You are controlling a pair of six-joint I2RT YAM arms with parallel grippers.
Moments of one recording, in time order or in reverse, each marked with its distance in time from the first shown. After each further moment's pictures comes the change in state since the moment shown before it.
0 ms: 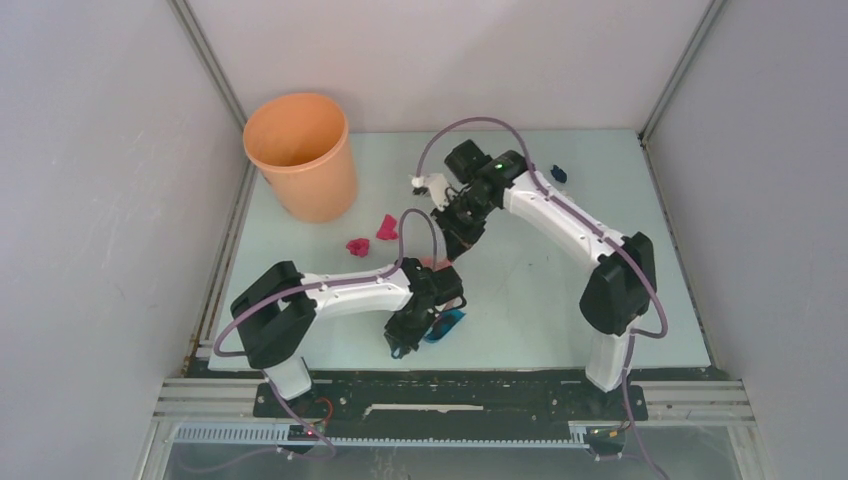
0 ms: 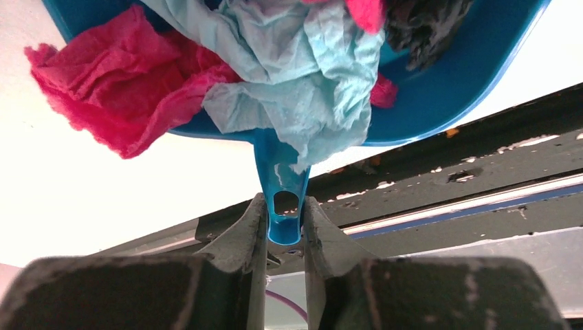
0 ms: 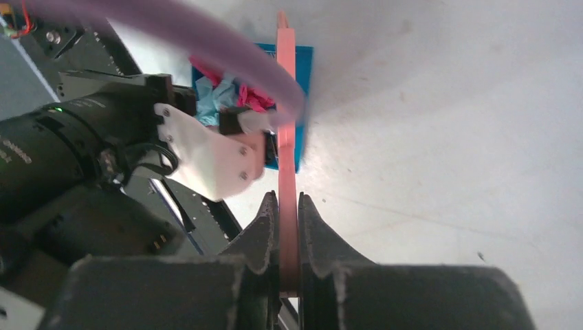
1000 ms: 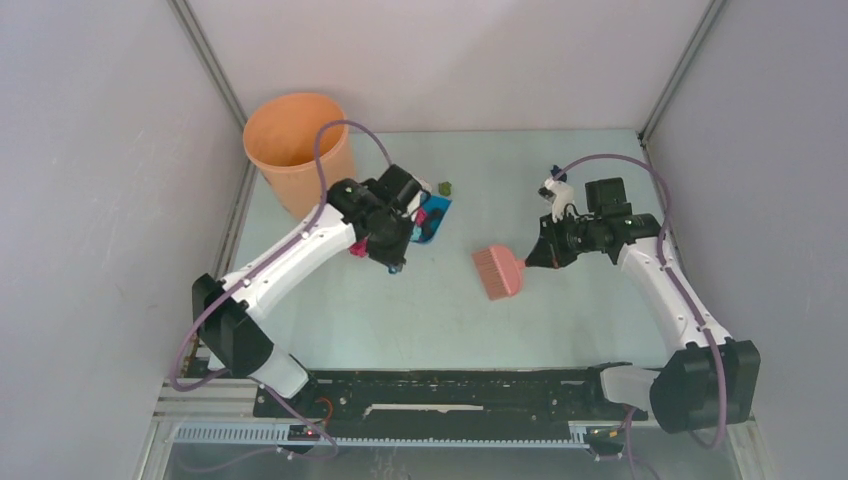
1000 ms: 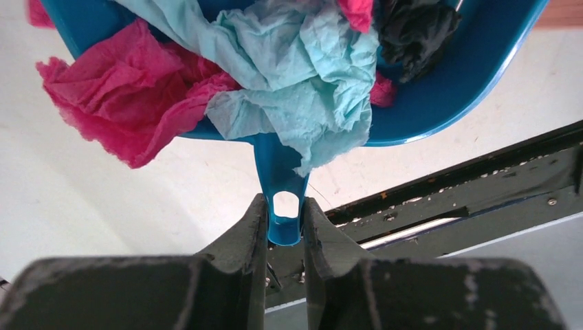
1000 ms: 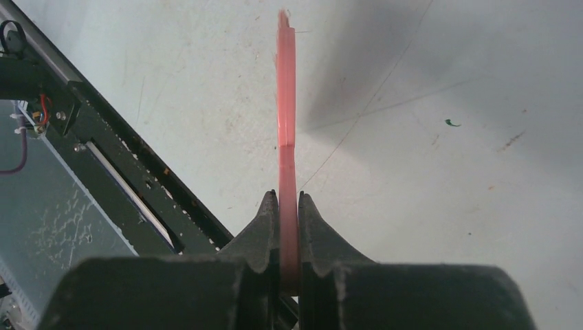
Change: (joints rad) left arm 0.319 -0.149 0.387 -0.113 -0.053 0.082; right arm -0.554 -0.662 -0.756 0.336 -0.197 0.055
